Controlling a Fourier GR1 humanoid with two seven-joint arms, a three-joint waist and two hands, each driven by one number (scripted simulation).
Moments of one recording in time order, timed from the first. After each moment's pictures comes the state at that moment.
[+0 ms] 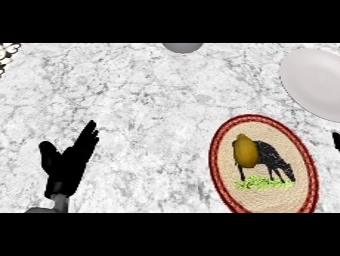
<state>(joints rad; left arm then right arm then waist) 0.01 0.19 -0.14 -1.44 0.20 0.10 0.18 -0.15 -0.49 -0.34 -1.27 0.15 0.07 -0.52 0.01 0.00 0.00</state>
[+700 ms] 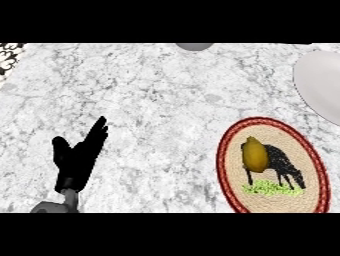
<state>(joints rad) -0.03 0.16 -0.18 -1.45 0.16 0.10 0.19 -0.65 -0.65 -0.45 -0.51 0.23 -0.07 -0.74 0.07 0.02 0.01</state>
